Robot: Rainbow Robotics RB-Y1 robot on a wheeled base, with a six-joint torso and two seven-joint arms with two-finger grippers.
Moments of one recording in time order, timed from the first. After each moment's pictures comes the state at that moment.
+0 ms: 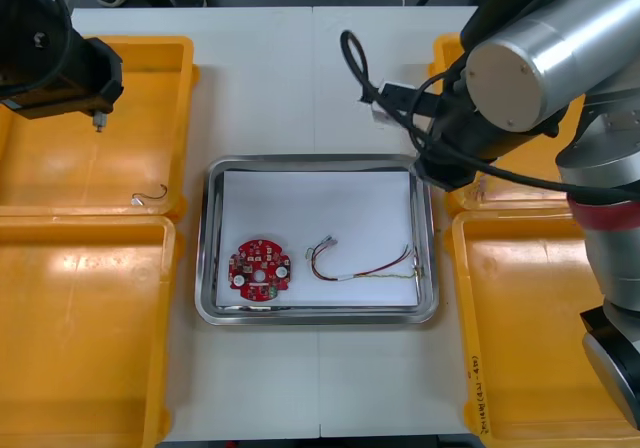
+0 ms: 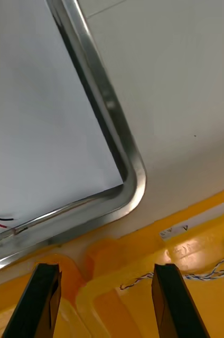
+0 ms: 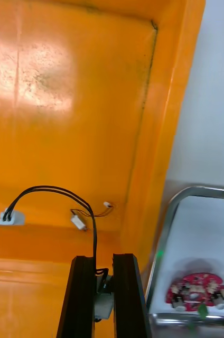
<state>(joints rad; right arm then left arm) -0.74 -0.37 0.21 -1.91 -0.46 1.92 2.14 -0.79 0.75 -0.05 -1.83 0.78 1.91 -0.90</state>
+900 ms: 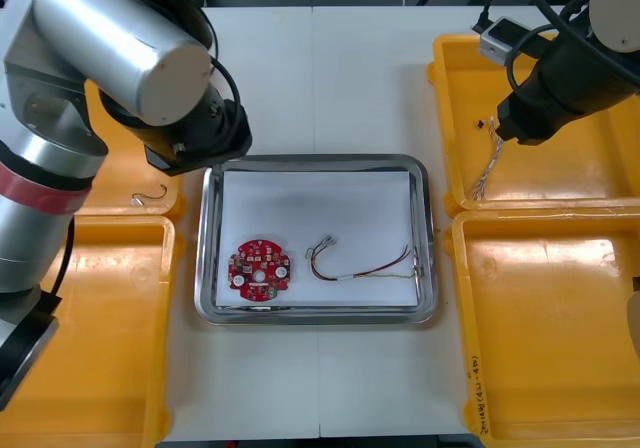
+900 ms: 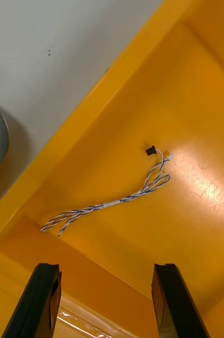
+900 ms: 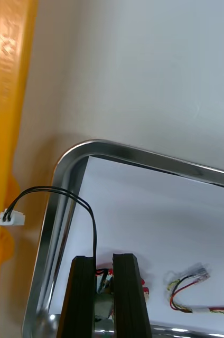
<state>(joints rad) -0.78 -0.47 -0.04 -1.75 -0.46 1.92 2.03 -0.79 0.45 -0.32 -1.84 0.51 1.91 -0.62</state>
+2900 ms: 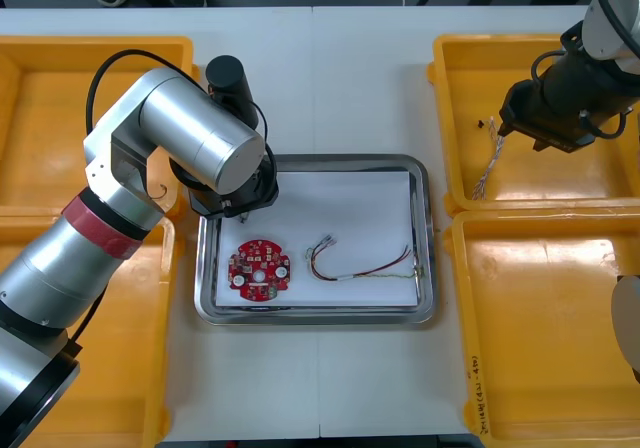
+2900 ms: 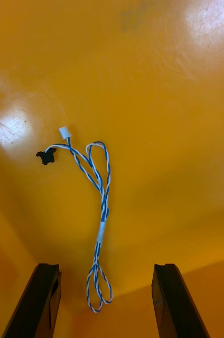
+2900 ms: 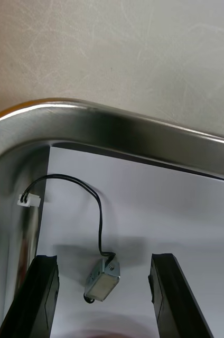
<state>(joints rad) -0.81 -0.42 -0.14 -1.39 -0.38 1.73 1.07 -0.71 0.39 -0.47 -1.60 0.43 1.64 -0.64</state>
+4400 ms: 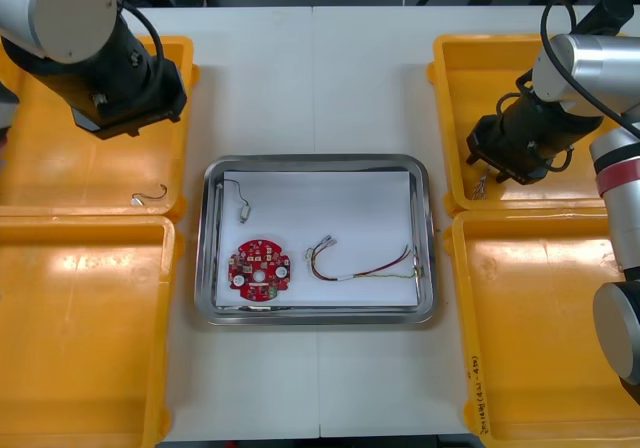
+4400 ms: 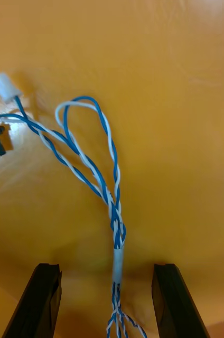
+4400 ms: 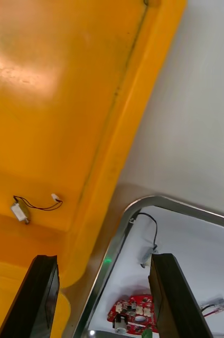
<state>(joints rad) -0.81 -0.38 -0.09 -1.16 -0.43 1.56 0.94 -0.84 0.62 -0.19 -1.79 0.62 1.91 -0.67</state>
